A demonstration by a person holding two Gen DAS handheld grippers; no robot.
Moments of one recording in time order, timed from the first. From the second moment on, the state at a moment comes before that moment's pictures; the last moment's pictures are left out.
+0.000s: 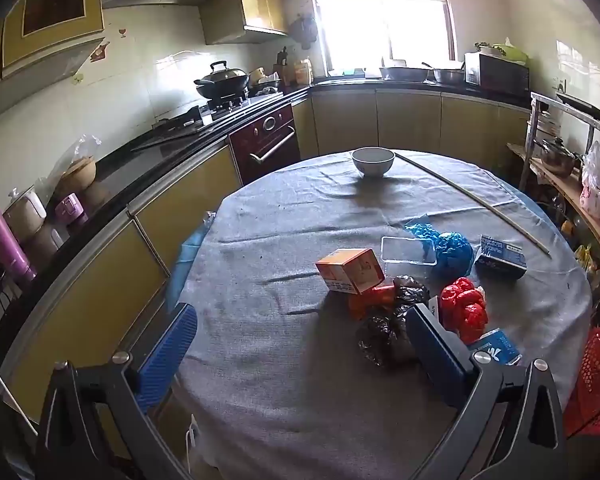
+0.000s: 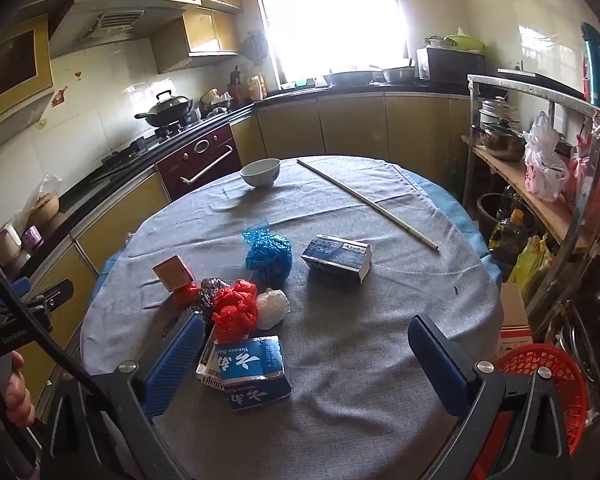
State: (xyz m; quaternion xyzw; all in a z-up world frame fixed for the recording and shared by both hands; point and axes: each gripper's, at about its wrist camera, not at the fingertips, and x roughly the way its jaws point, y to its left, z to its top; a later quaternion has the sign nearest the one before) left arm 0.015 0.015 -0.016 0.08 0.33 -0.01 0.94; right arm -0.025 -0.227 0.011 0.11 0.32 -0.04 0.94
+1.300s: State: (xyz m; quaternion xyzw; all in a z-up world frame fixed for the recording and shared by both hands) left arm 0.019 0.019 -0.020 0.08 0.33 -0.02 0.94; right arm -0.014 -0.209 0.003 0.10 0.33 -0.03 0.94
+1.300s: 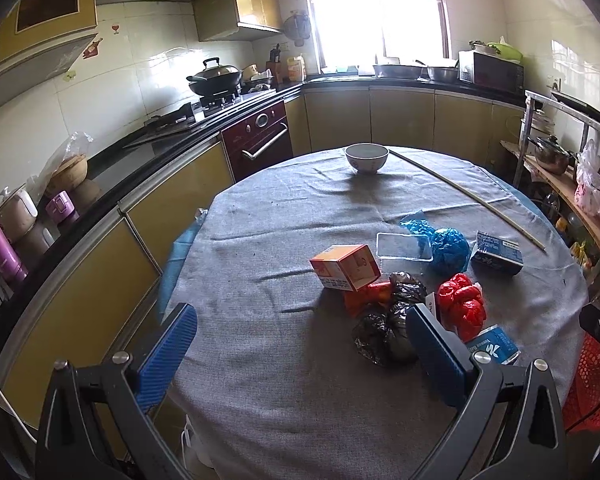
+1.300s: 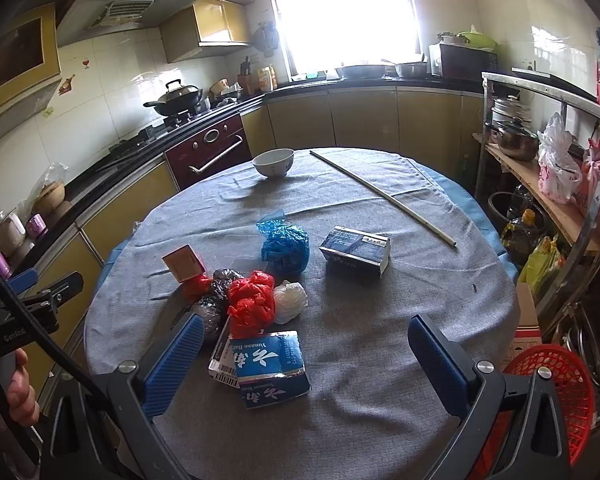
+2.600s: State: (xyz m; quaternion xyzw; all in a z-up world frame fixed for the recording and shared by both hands) left arm 0.033 0.035 -0.034 0.06 0.35 -0.03 0.93; right arm 0.003 -0.183 -0.007 0.08 0.35 -0.02 0.93
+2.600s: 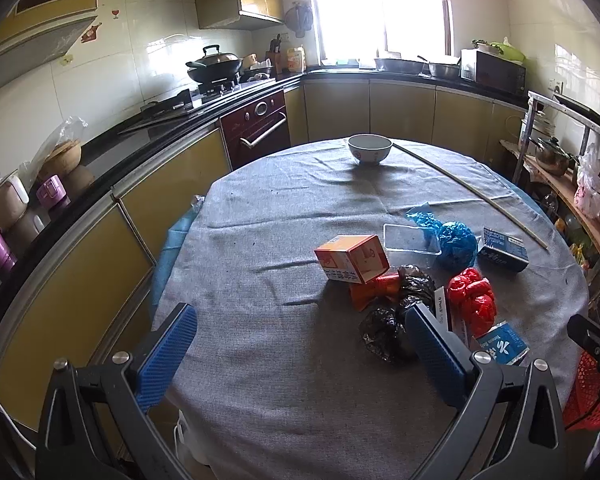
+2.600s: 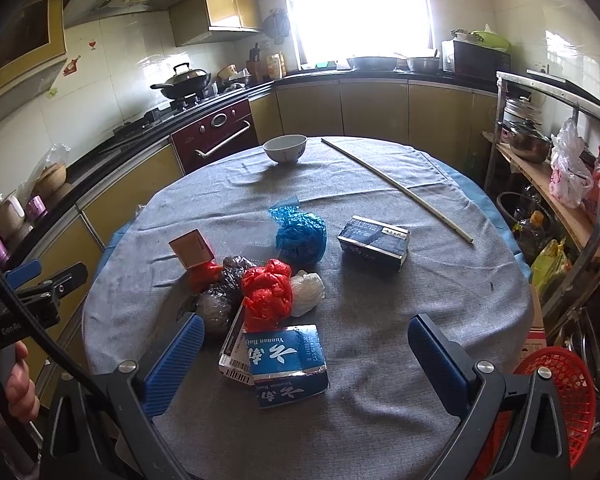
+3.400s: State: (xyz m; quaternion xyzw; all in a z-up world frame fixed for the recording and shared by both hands) left arm 0.131 0.027 -0.102 0.05 0.47 -0.13 0.87; right arm 0.067 -0.169 -0.110 0.13 0.48 0.07 0.86
